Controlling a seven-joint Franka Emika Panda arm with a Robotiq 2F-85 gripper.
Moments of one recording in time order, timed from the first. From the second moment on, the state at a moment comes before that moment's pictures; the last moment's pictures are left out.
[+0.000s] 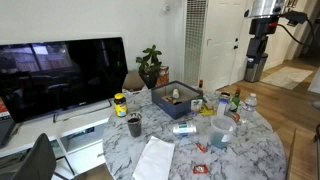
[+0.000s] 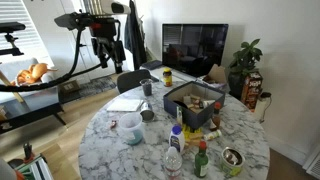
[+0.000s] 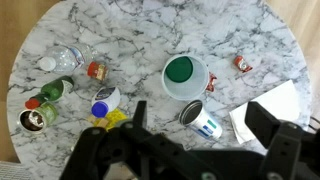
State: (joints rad) arm -0.01 -0.59 0.00 -2.46 0.02 1.86 -0.03
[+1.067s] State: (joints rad) arm -0.01 -0.59 0.00 -2.46 0.02 1.84 -0.03
